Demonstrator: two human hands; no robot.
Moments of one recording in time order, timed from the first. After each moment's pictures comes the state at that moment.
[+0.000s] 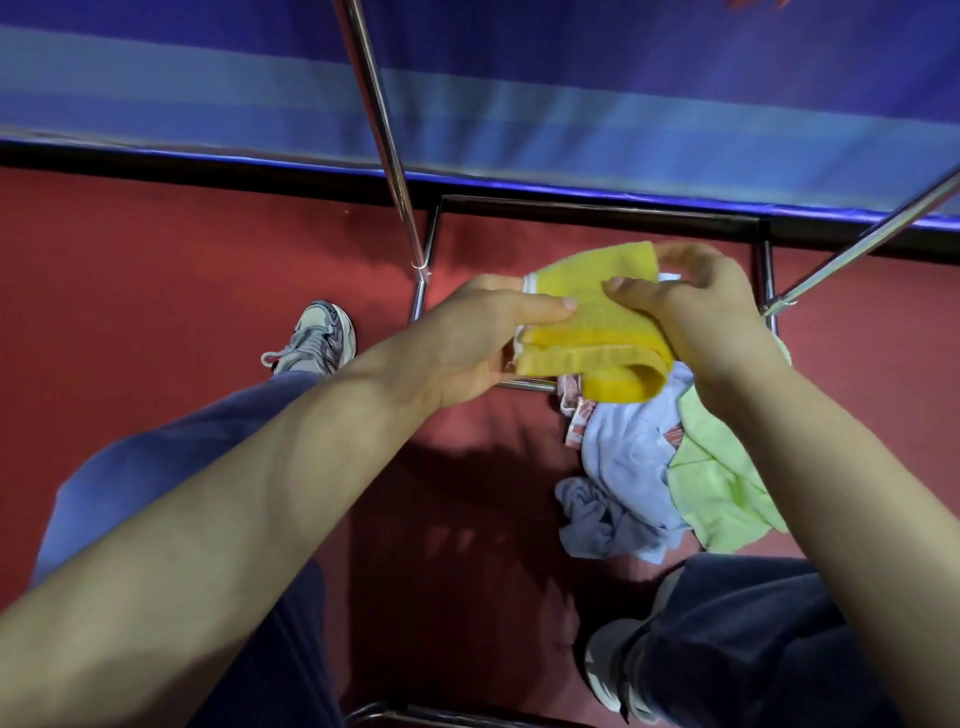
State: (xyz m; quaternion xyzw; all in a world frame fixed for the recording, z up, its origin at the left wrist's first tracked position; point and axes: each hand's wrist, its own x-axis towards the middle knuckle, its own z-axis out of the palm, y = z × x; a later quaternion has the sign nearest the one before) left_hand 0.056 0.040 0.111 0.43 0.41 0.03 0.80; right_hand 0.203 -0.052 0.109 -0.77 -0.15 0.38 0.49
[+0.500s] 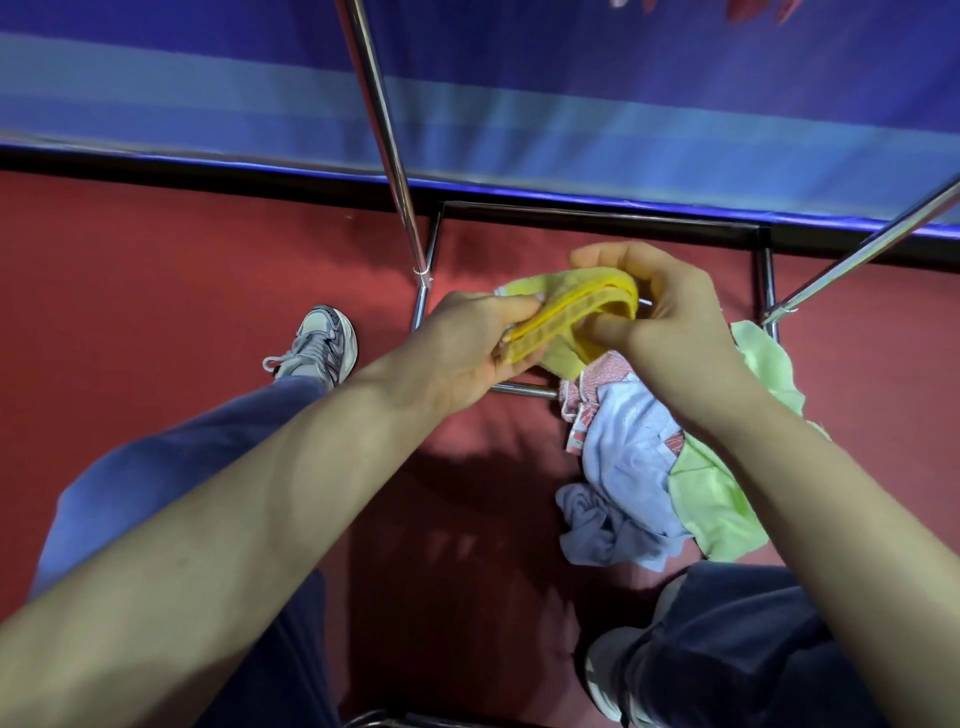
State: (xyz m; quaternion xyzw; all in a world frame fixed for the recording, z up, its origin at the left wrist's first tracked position) left_hand 0.059 0.043 0.104 0.34 0.51 0.11 0.78; right_hand 0.185 -0.054 0.114 -0.71 -0.33 0.38 0.49
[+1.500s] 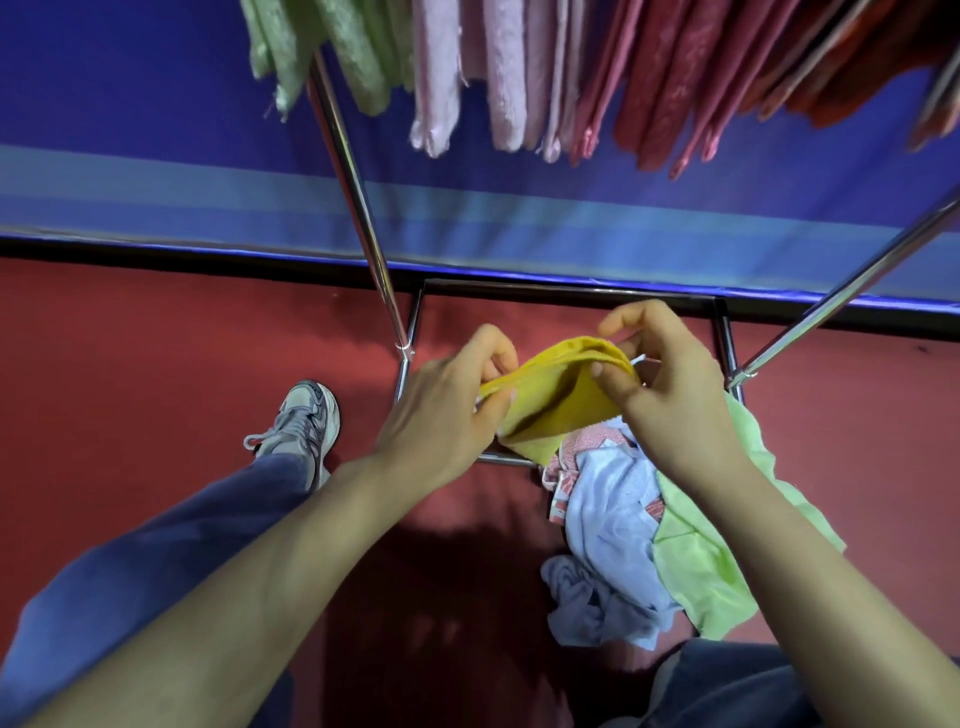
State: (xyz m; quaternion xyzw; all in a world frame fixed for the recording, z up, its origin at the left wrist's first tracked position) left_hand 0.046 0.053 0.096 0.87 0.30 0.18 0.36; right_hand 0.219 -0.063 0.107 -0.76 -0.40 0.21 0.46
